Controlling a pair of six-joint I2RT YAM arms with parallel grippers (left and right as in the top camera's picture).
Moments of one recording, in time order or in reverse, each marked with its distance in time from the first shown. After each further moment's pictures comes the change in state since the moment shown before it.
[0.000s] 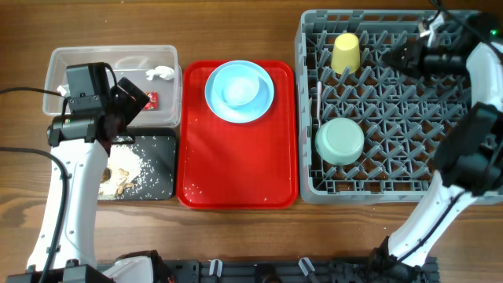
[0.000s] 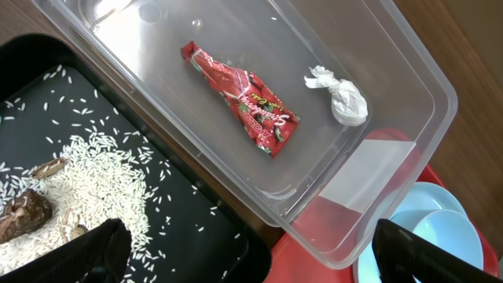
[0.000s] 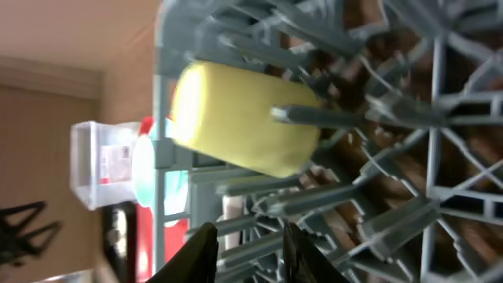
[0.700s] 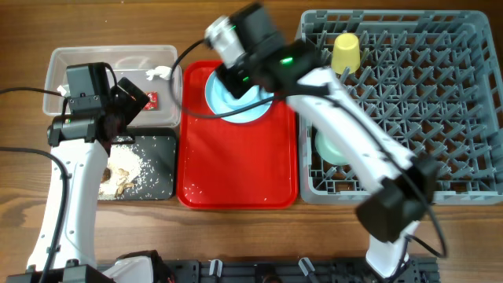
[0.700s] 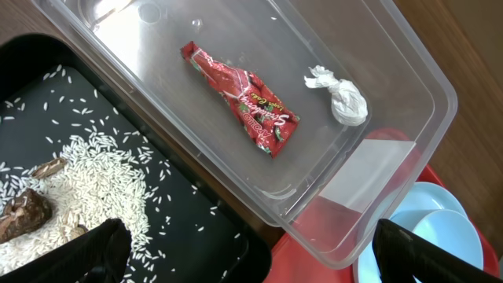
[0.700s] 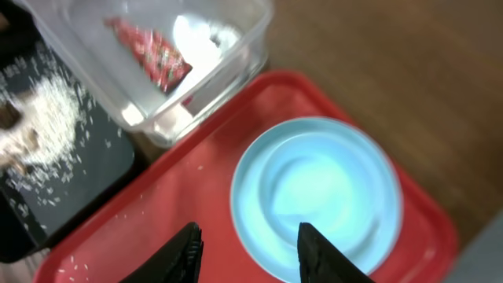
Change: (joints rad) left arm 0.000 0.000 0.000 0.000 0.000 0.000; right arm 1.041 -0.214 0.003 0.216 0.767 0.022
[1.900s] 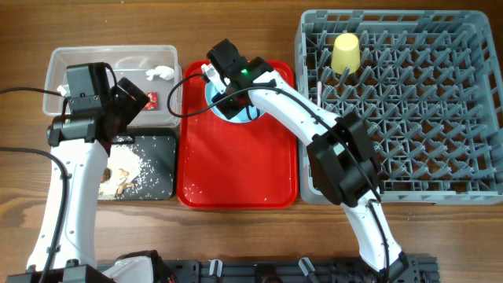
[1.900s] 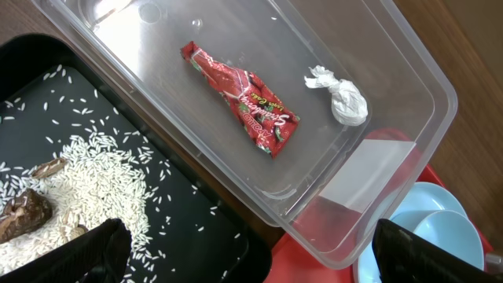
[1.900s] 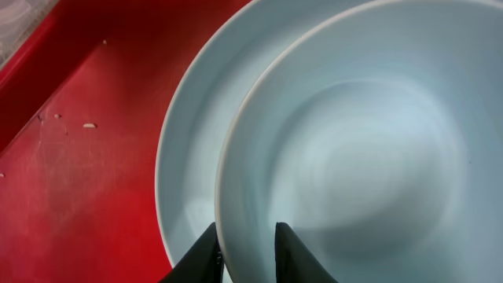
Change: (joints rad) left arm 0.000 0.000 0.000 0.000 0.000 0.000; right arm -0.002 0.332 -0.001 0.035 0.065 0.027
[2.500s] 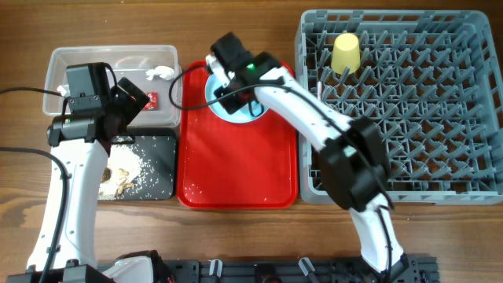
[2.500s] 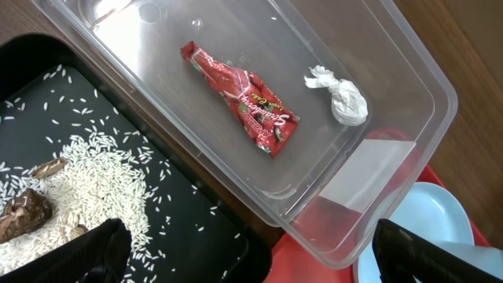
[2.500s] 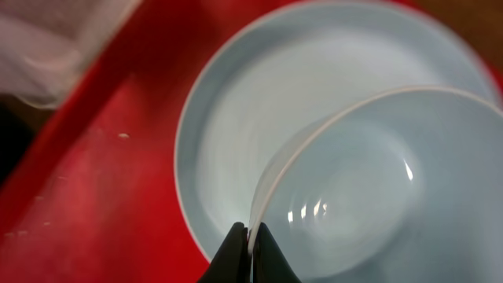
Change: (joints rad) left arm 0.000 0.000 0.000 0.000 0.000 0.000; right arm -0.021 -0.097 0.000 -0.034 -0.026 0.084
